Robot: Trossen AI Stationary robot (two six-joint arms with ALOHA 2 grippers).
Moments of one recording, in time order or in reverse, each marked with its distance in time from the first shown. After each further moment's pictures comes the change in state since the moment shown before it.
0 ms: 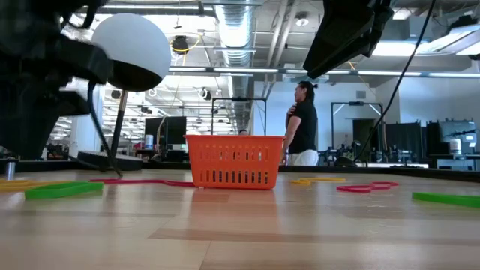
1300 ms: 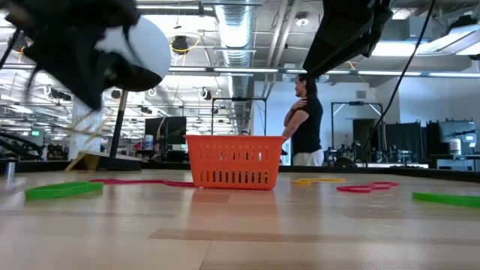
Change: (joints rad) left arm -0.026 0.001 0.121 0.159 -0.185 0.287; right arm -0.002 0.000 0.000 0.002 0.000 -0.006
